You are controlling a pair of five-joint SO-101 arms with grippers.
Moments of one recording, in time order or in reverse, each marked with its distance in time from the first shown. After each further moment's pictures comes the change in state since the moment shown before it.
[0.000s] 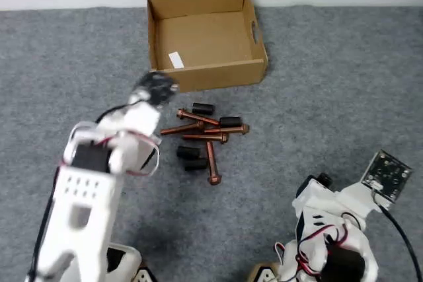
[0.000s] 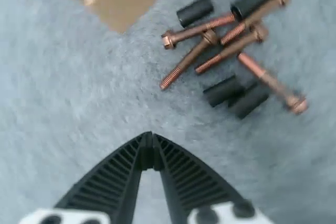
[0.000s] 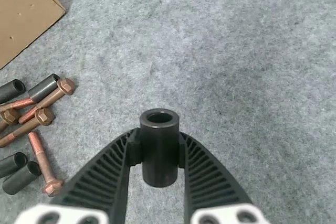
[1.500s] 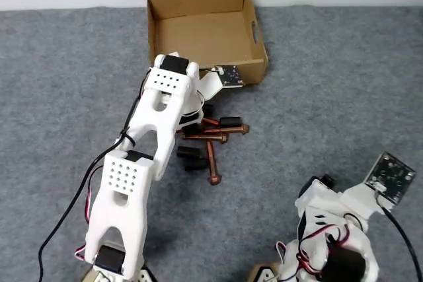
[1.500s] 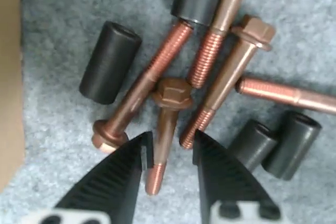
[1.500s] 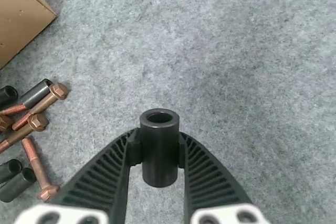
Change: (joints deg) left arm 6.2 87.7 -80.3 24.6 -20.0; right arm 2.1 0.0 0.0 0.0 0.0
